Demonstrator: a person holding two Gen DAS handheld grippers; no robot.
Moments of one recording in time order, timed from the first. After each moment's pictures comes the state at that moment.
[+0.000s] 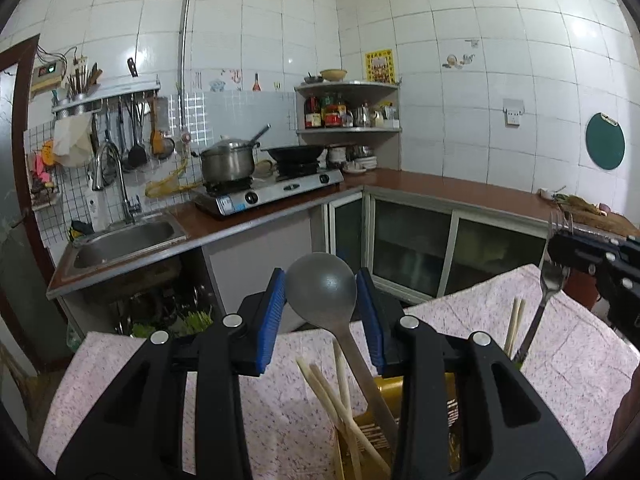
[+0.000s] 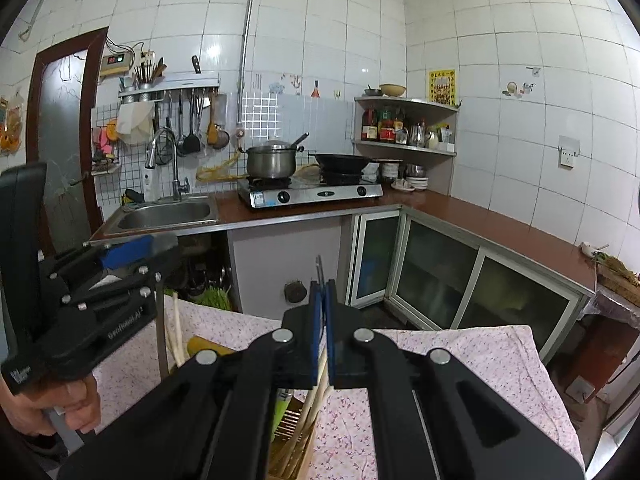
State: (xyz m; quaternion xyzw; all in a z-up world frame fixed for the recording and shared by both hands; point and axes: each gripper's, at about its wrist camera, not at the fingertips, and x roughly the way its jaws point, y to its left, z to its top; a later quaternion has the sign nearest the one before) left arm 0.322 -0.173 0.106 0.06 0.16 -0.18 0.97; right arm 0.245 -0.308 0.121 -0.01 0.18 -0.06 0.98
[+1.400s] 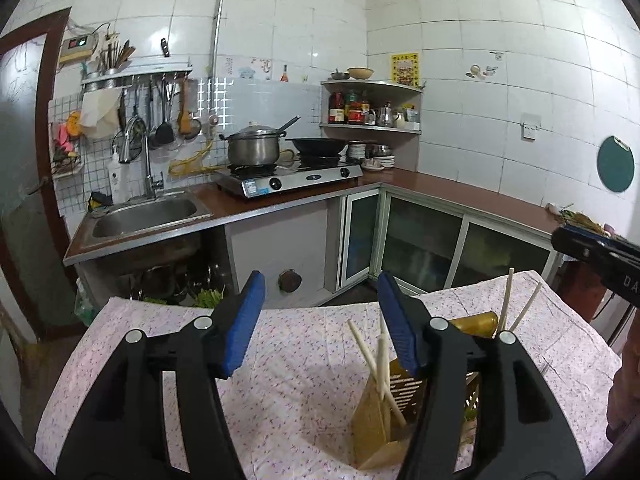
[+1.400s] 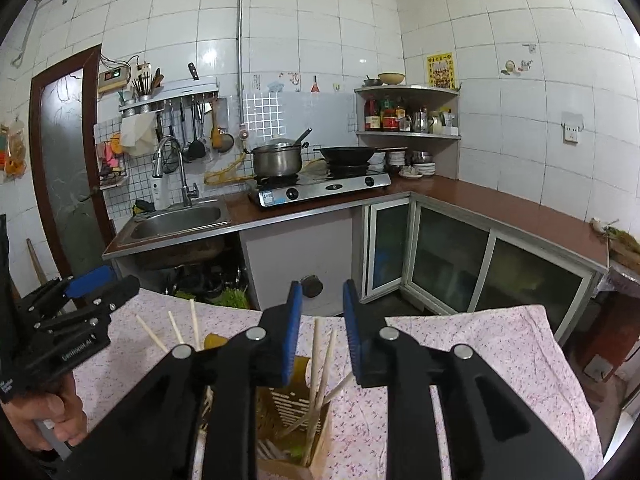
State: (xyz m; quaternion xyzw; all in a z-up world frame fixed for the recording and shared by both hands) left arm 0.286 -0.109 0.110 0.01 0.18 -0.15 0.97; right arm 0.232 -0.321 0.127 0.04 0.19 -0.04 0.98
